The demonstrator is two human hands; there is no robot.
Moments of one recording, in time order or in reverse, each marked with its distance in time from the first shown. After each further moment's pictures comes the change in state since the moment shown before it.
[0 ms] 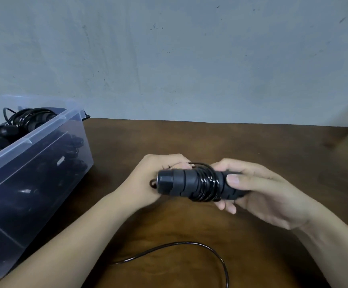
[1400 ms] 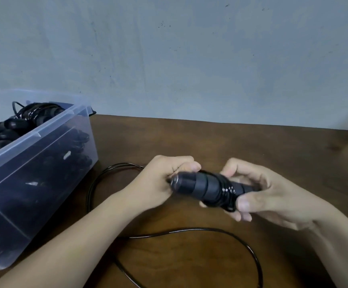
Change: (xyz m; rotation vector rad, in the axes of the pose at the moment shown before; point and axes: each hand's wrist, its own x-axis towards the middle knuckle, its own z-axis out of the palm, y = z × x) left_hand -0.005 0.016 0.007 -0.255 -0.012 -0.054; right_hand -0.005 -0.006 -0.004 -0.058 -0.126 0.067
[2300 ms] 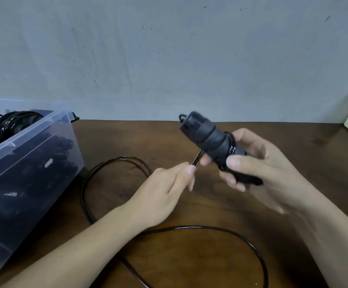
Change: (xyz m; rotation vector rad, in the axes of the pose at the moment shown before) left_hand -0.004 0.010 0.036 0.294 -0.006 0.065; right_hand -0.003 -0.017 -0.002 0.015 0.436 -0.194
